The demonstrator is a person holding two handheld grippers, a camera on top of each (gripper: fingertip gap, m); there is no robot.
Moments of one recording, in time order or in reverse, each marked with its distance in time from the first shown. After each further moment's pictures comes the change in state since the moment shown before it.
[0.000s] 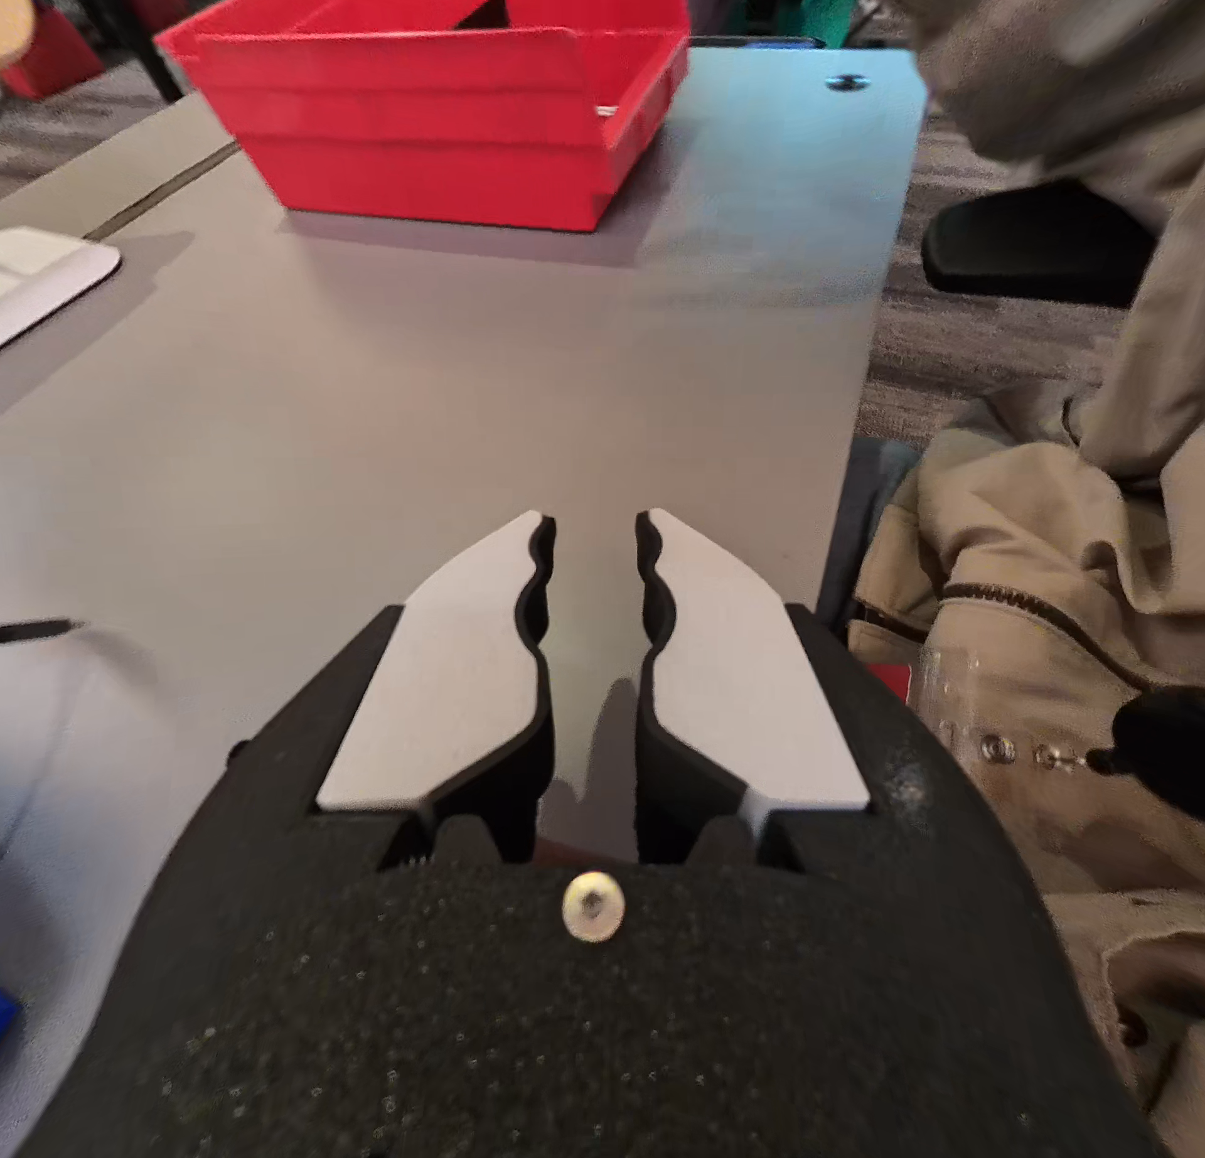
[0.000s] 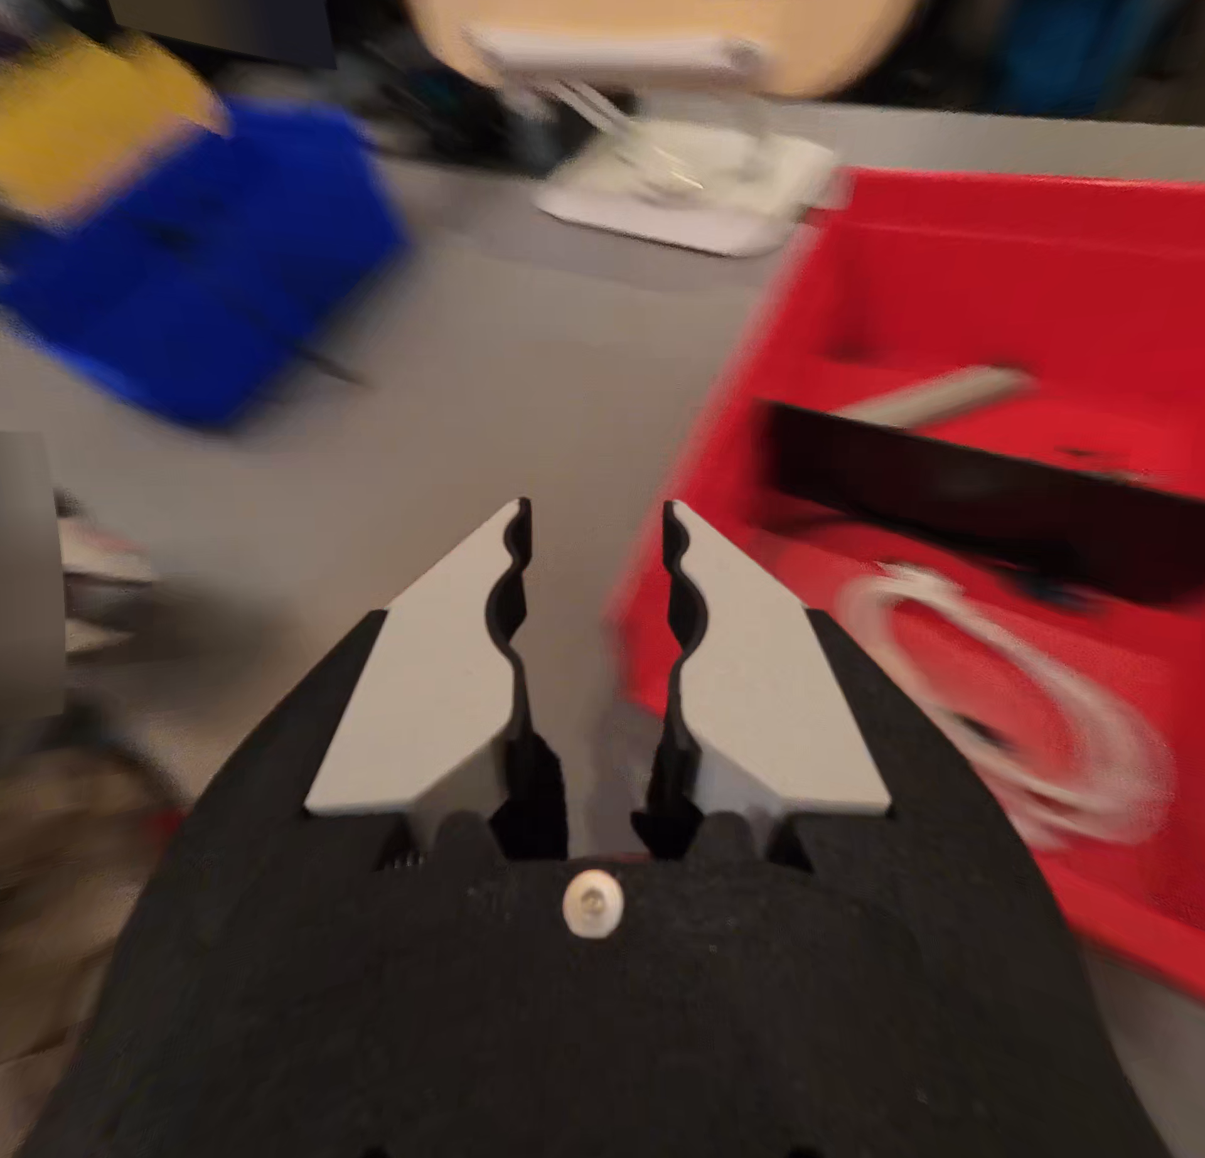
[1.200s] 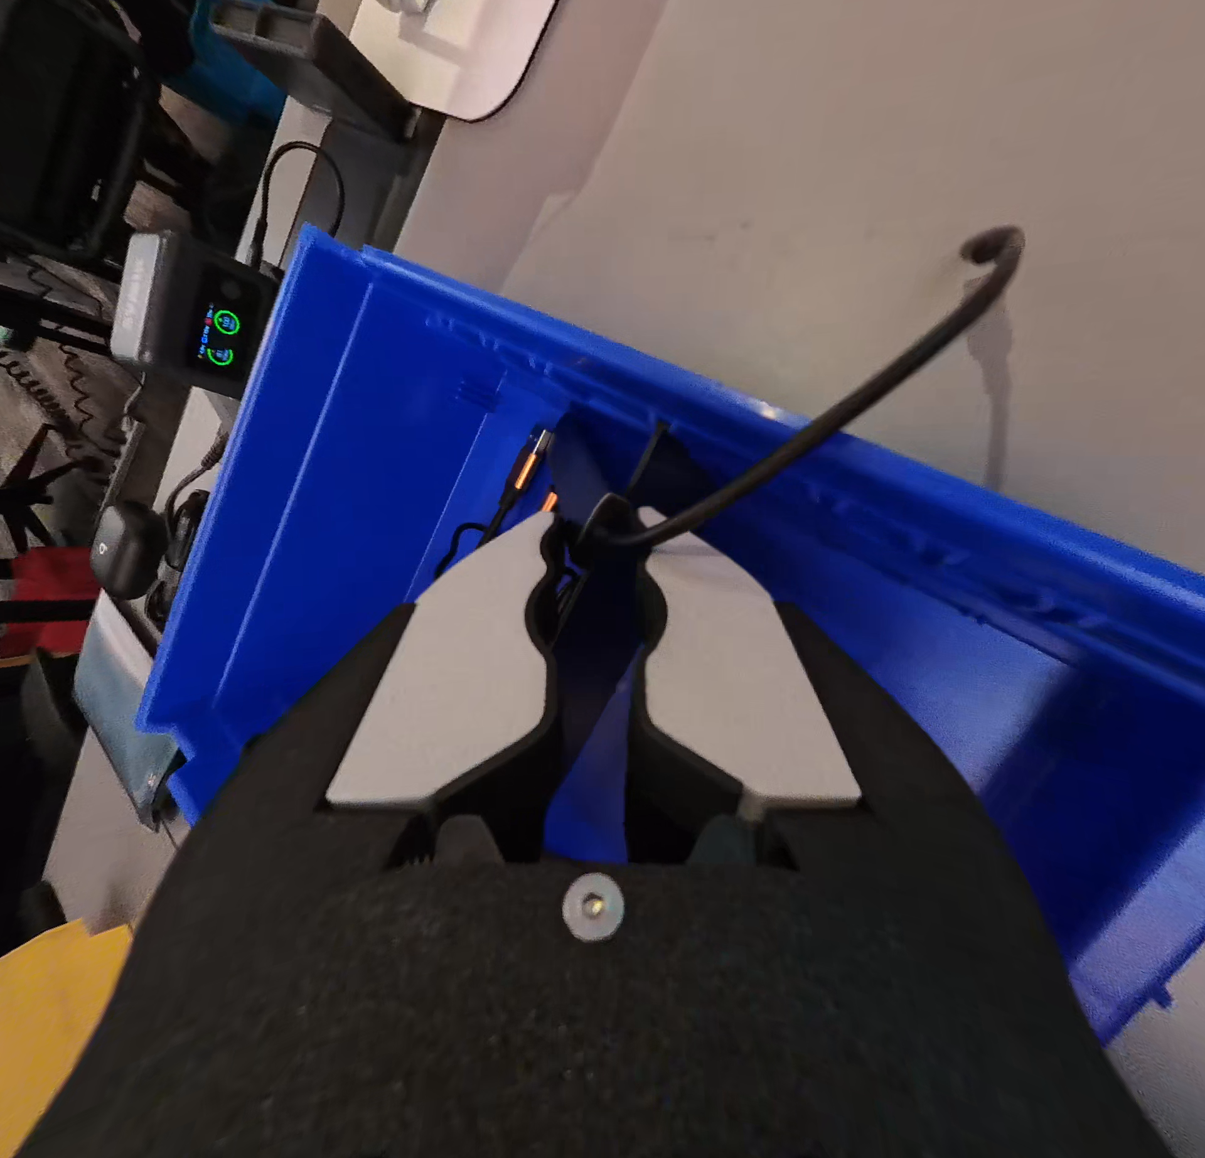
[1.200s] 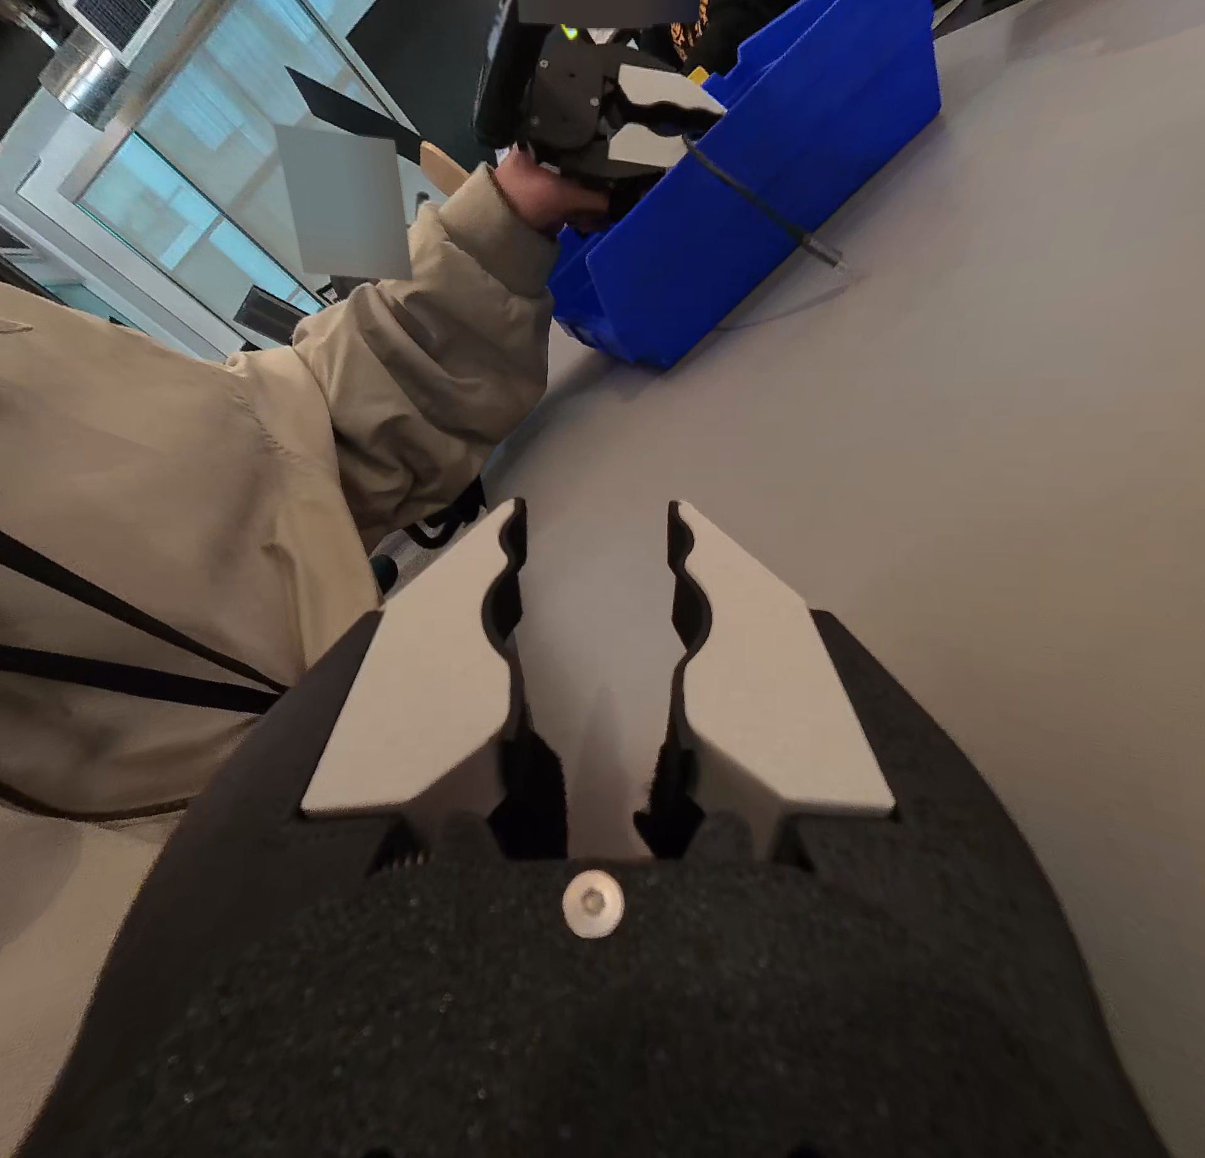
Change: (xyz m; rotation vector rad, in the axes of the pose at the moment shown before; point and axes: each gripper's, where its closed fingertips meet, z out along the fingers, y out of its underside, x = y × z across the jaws) left arm -0.315 0.059 -0.081 -0.529 -0.395 0.207; right arm -0.183 0.077 0.043 0.039 -0.697 0.236
